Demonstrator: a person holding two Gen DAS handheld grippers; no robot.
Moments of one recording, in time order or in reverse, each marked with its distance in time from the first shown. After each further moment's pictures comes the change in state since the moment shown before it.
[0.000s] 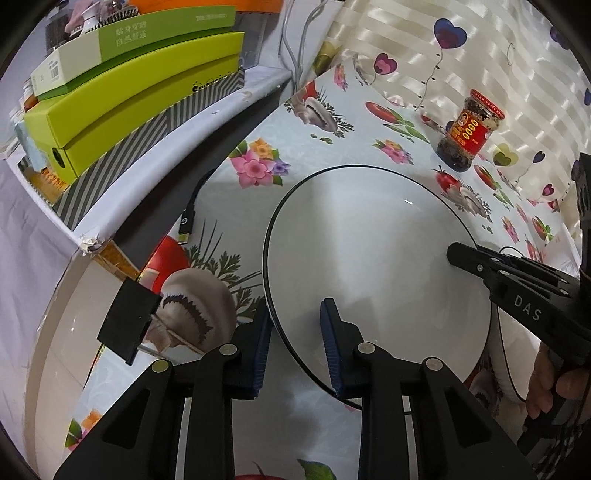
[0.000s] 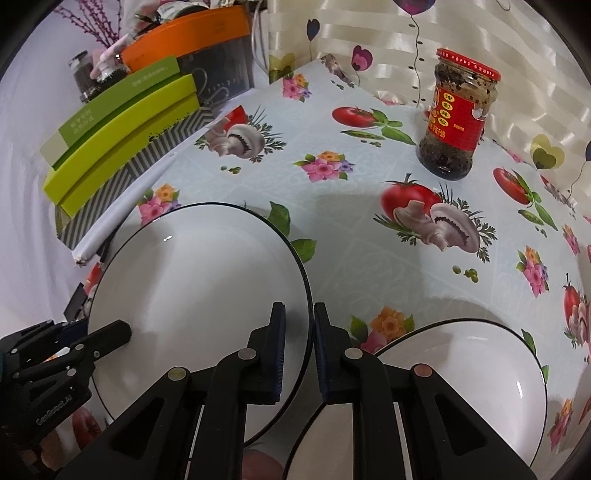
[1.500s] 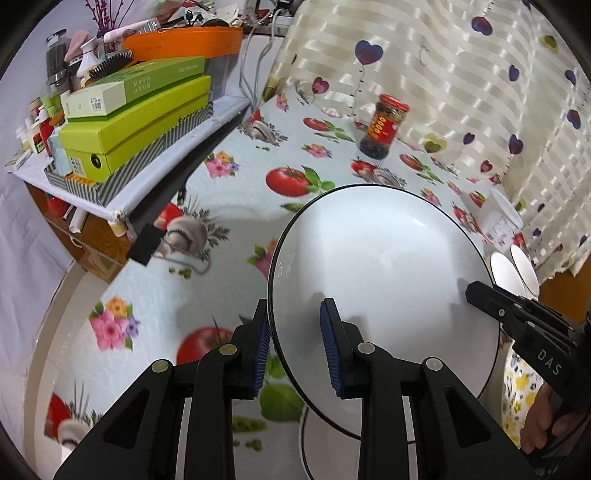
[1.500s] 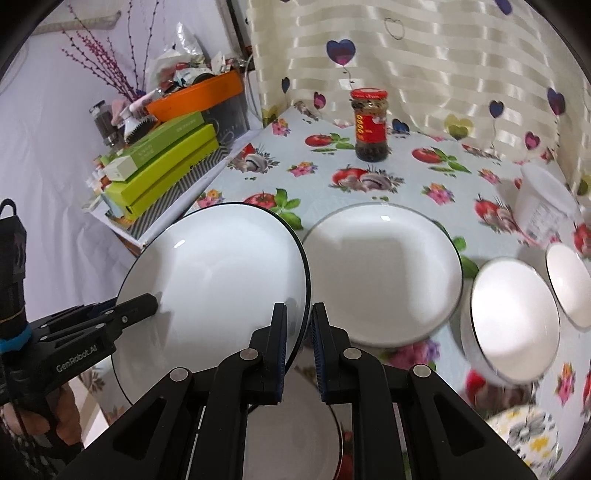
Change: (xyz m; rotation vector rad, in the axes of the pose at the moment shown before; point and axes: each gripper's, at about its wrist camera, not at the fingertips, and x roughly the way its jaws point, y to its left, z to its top) left arm -0.114 -0.039 -0.081 0.087 -0.072 -0.091; right arm -0.164 0.007 -0.128 0.141 -0.149 0.008
